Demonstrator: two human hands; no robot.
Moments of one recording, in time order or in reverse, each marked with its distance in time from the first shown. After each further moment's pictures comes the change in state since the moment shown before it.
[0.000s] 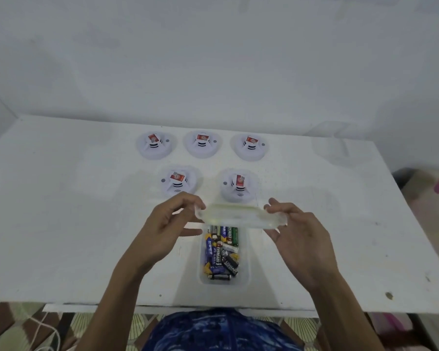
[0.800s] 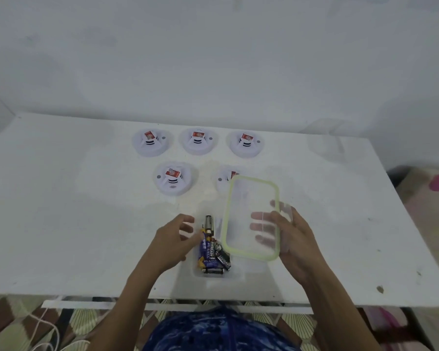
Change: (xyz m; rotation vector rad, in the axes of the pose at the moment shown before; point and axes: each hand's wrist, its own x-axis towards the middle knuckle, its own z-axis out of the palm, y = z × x) left_hand 0.002 -0.065 0.020 0.375 0.044 -0.373; right_hand 0.000 0.008 -0.021 -0.272 0.184 0.084
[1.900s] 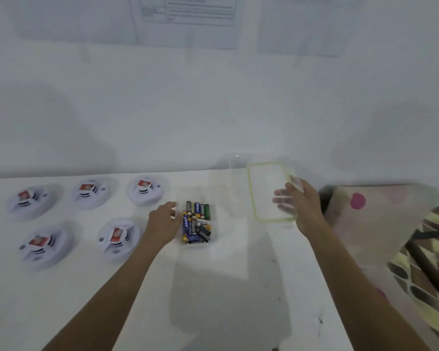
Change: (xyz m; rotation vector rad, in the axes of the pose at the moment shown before) left_hand 0.179 0.173 0.181 0.238 0.197 0.195; right_hand 0.141 -0.168 -0.279 -0.127 0.377 -0.243
